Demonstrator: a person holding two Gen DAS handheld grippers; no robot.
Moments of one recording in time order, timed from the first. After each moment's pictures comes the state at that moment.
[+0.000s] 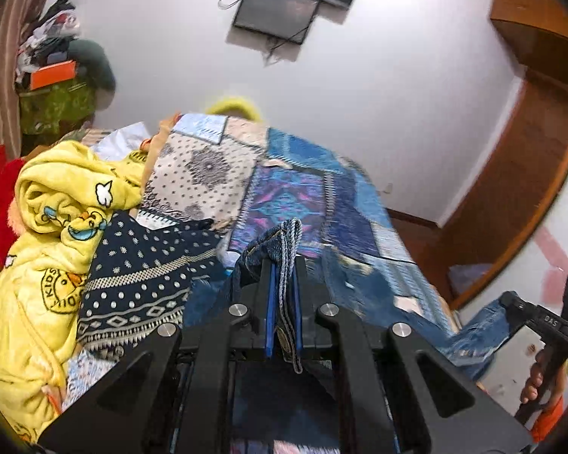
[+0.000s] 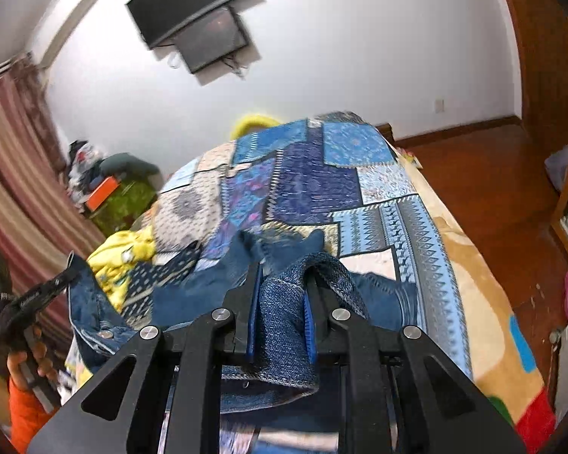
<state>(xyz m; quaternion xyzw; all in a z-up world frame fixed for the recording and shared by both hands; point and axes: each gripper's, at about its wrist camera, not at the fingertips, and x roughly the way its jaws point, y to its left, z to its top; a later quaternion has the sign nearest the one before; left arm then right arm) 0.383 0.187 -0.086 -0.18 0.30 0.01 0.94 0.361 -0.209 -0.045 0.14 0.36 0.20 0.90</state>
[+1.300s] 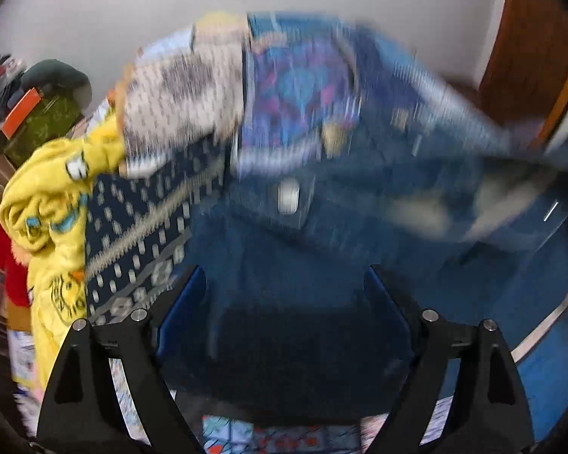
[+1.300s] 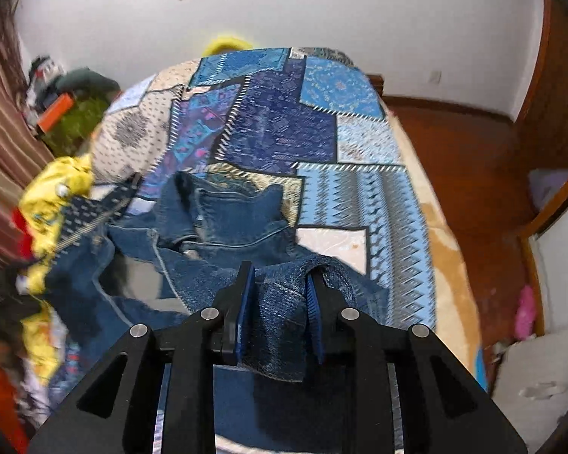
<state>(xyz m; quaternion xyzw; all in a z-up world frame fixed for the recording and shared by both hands) 0.437 0.135 -0.214 0.04 0.51 0.03 0.86 0.423 -0.192 -0.067 0.02 0.49 0.18 0.85</state>
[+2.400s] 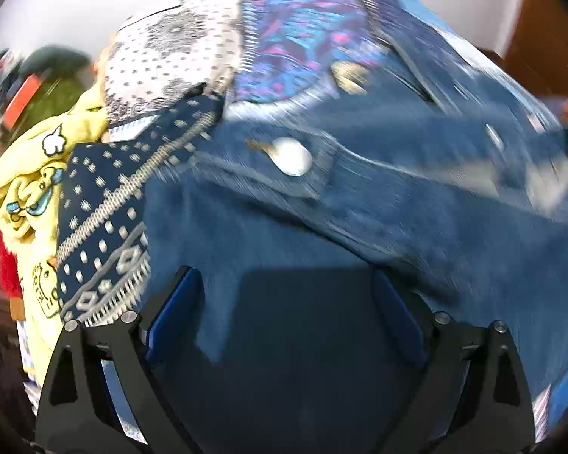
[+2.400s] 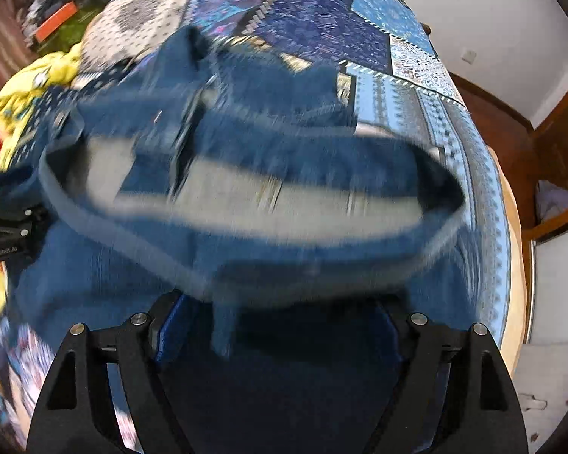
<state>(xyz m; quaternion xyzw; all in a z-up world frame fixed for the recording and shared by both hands) 0.479 0.136 -0.252 0.04 0.53 0.08 0.84 0.427 -0.121 -0.177 -0.10 0.57 0.18 0.80</state>
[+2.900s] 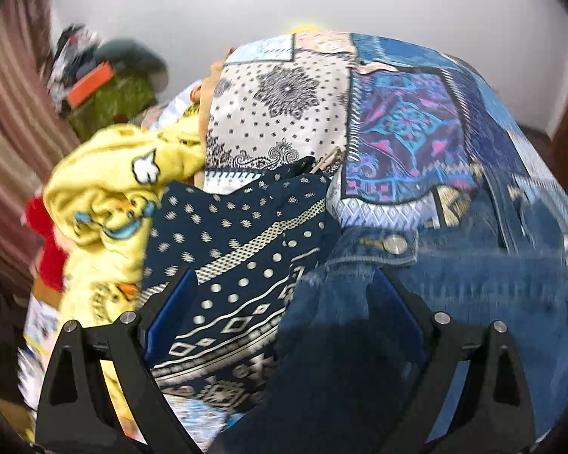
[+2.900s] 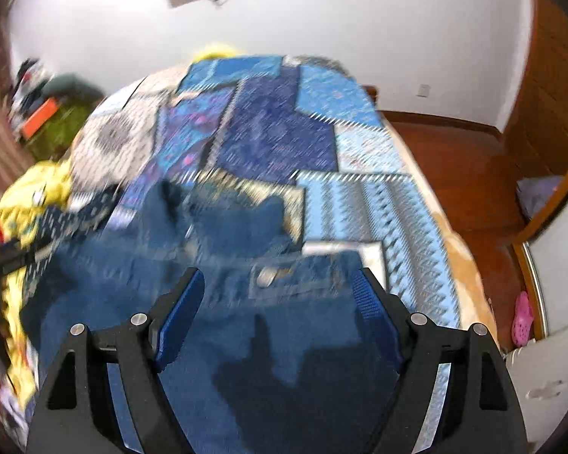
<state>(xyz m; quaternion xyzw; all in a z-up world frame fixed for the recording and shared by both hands) 0.474 0.192 -0.186 0.00 0.45 0.17 0.88 0.422 -0.146 -0.112 -0.02 0.45 0.15 0.88</state>
